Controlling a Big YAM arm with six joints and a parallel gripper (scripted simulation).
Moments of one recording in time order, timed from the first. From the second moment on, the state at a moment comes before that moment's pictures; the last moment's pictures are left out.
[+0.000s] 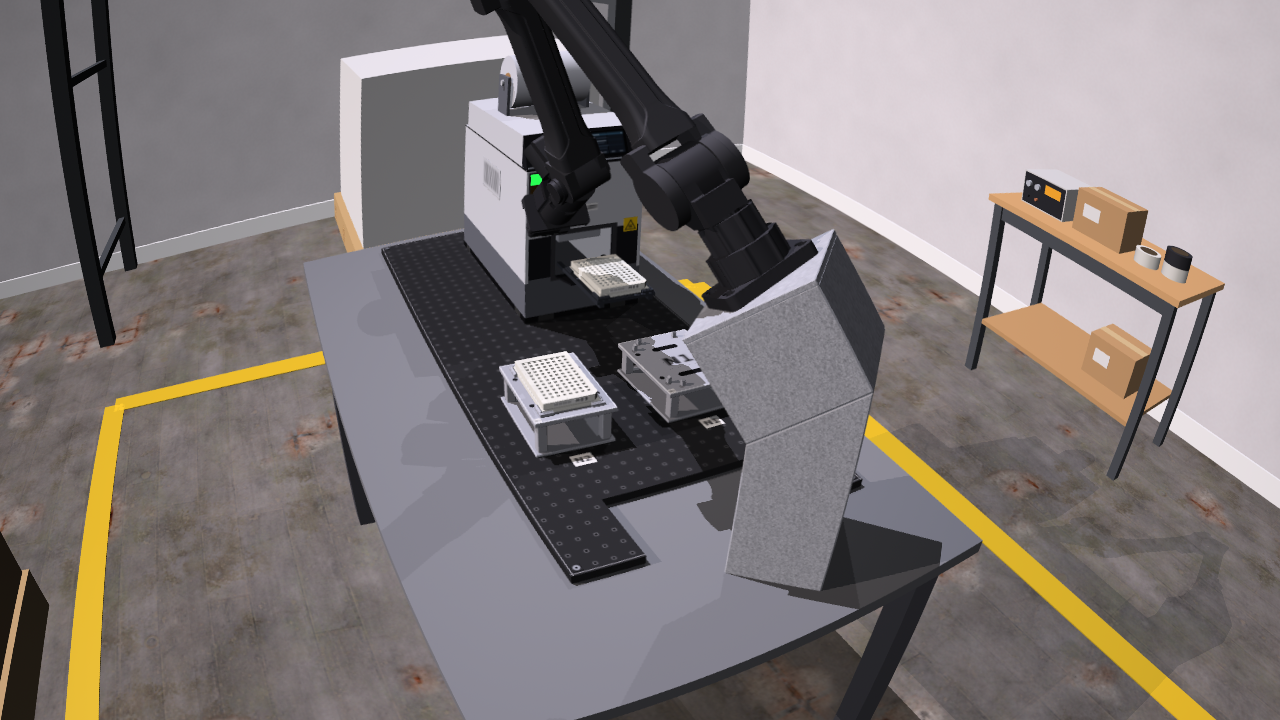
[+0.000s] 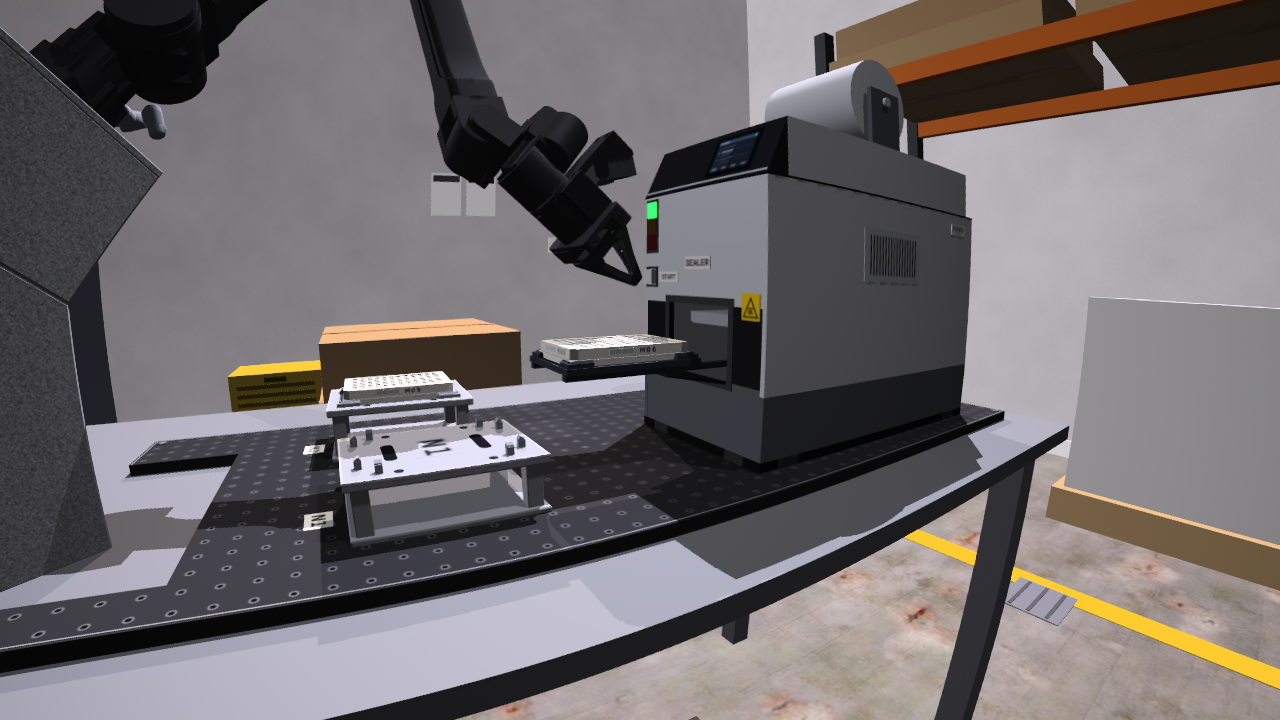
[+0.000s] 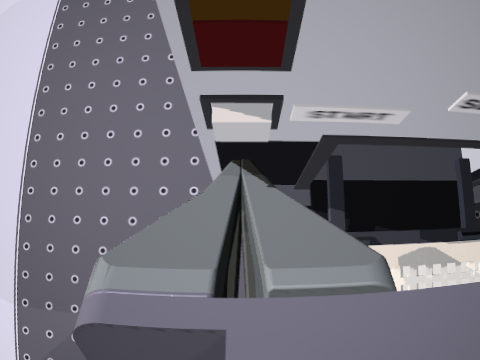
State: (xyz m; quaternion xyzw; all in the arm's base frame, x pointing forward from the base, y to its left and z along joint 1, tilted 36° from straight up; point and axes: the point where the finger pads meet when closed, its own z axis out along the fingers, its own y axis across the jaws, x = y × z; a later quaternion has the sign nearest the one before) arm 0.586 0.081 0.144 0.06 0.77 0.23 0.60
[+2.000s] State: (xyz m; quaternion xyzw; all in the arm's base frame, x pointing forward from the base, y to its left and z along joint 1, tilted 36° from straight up) arm 0.583 0.081 0.149 0.05 0.77 0.23 0.60
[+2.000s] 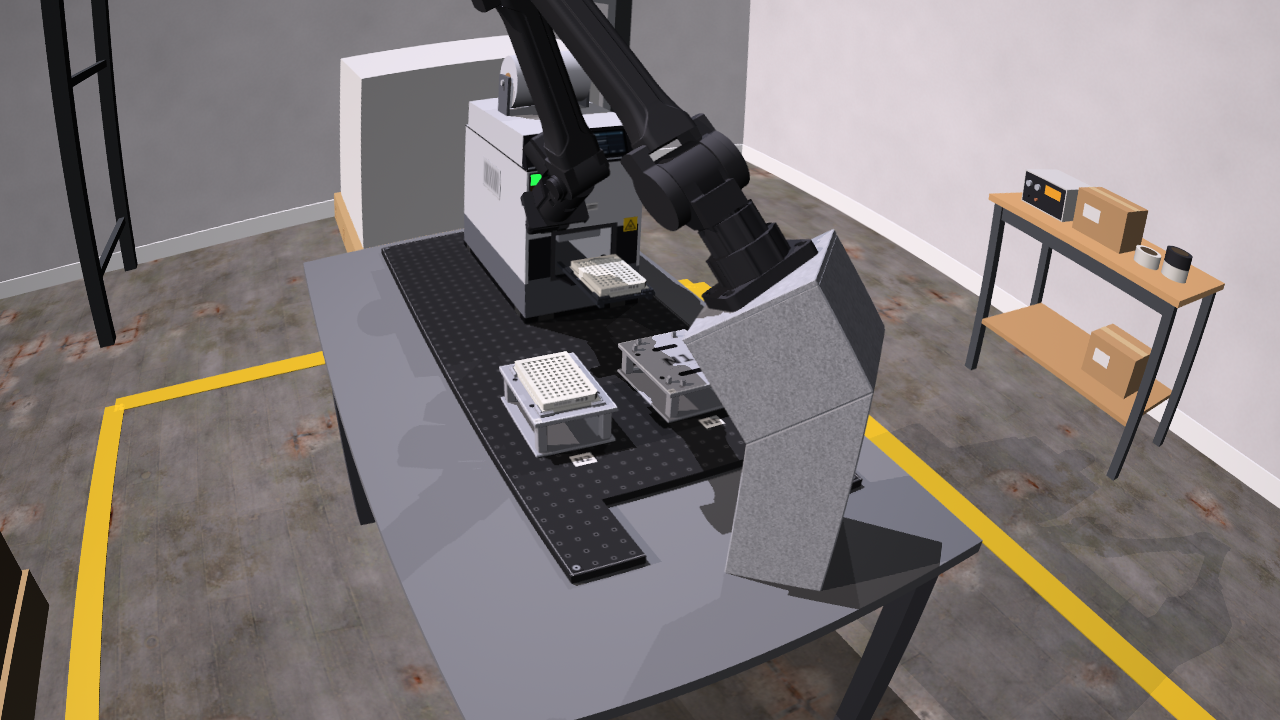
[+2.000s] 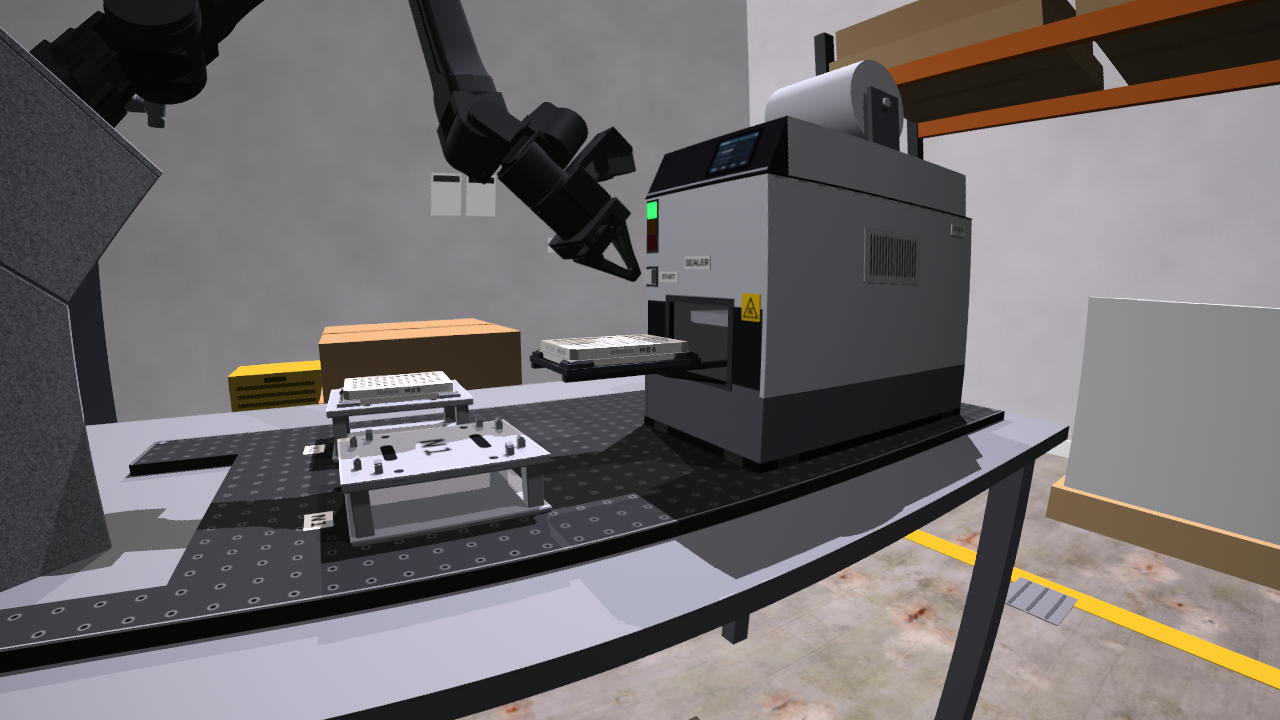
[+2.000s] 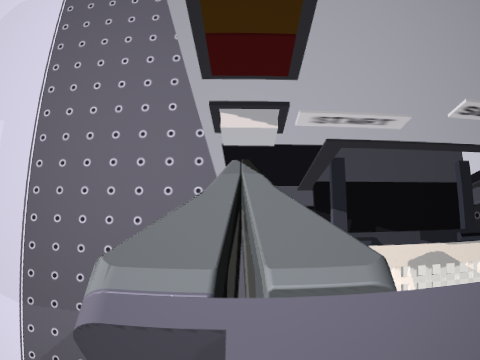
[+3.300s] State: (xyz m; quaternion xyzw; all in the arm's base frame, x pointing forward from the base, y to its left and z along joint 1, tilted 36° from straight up) arm 0.587 0.080 0.149 0.05 0.77 0.23 0.59
